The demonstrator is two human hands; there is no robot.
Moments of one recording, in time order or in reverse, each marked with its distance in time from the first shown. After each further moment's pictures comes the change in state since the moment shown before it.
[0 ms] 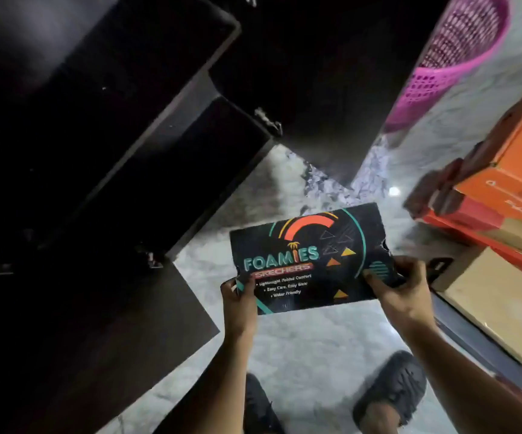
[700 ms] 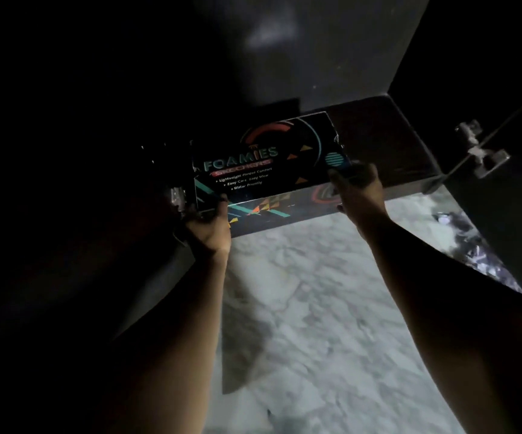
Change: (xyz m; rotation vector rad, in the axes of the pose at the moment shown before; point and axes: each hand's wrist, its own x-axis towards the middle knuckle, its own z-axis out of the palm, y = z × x) left_hand 0.394 -0.036 -0.112 -0.408 0.716 0.369; right_hand 0.208 -0.072 0.486 0.040 -0.515 -0.580
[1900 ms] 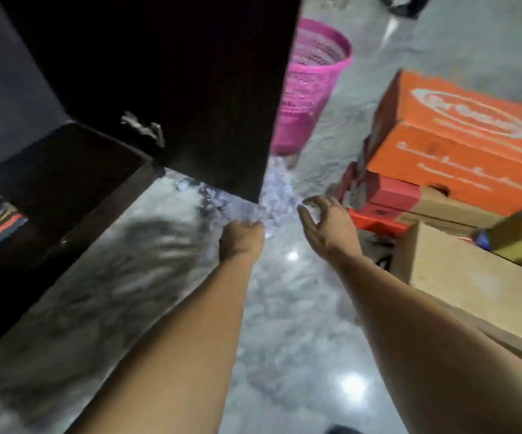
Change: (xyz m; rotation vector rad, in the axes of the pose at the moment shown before) left_hand -0.415 -0.007 0.137 0.580 -1.266 0.166; right_hand -0.280 0.070 -0.346 -0.758 0.722 0.138
